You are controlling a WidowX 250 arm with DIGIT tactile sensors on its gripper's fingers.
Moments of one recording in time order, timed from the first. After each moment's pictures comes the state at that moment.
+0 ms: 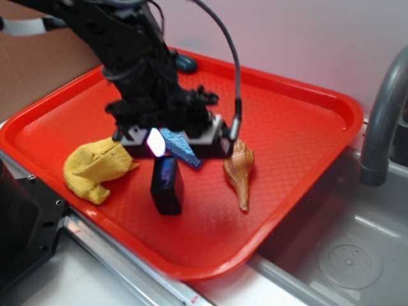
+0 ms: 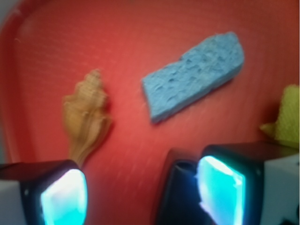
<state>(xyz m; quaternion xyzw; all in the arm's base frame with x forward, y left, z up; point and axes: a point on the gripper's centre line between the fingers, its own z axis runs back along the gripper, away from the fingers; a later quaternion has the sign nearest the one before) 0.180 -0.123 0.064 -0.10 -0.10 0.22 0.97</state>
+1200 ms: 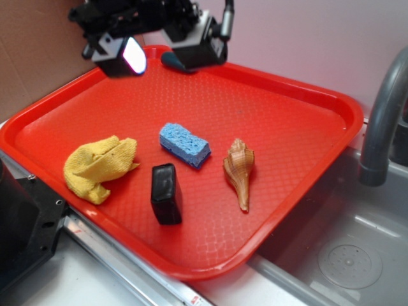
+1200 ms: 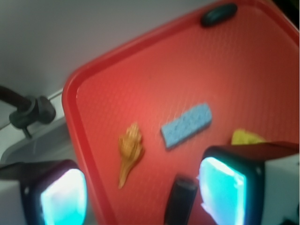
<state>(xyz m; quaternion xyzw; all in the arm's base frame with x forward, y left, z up) 0.170 -0.132 0.155 -0.09 -0.17 0.21 0.96</state>
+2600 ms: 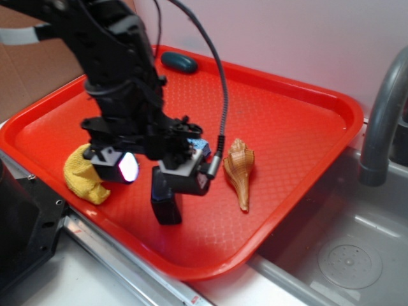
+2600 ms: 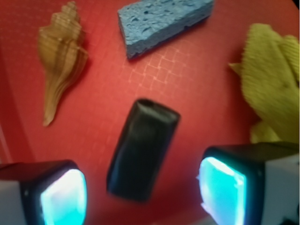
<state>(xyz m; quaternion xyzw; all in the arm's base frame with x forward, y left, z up) 0.146 -0.129 0.058 -0.06 -0.03 0.19 0.98</state>
